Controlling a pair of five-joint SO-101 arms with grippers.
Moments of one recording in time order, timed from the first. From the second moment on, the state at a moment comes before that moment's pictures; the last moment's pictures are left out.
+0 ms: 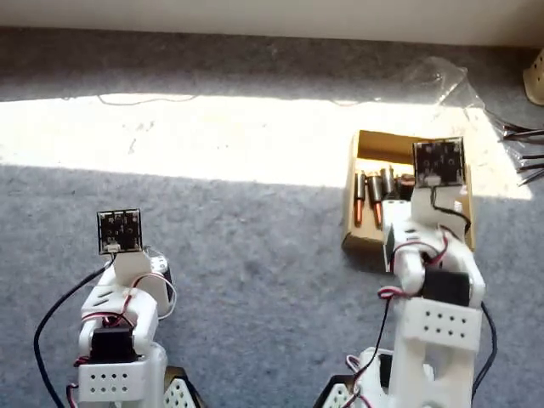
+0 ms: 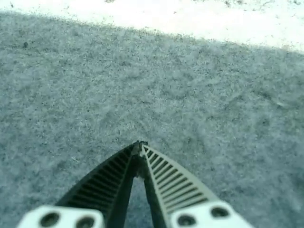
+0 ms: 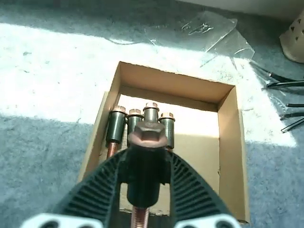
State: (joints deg) left arm -8.6 -101.1 95.5 59.5 6.9; right arm 6.3 -56.3 52.6 46.7 16.4
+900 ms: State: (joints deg) left arm -8.4 -101.1 96.0 64.0 6.9; right arm 14.8 3.2 23.3 38.3 21.5
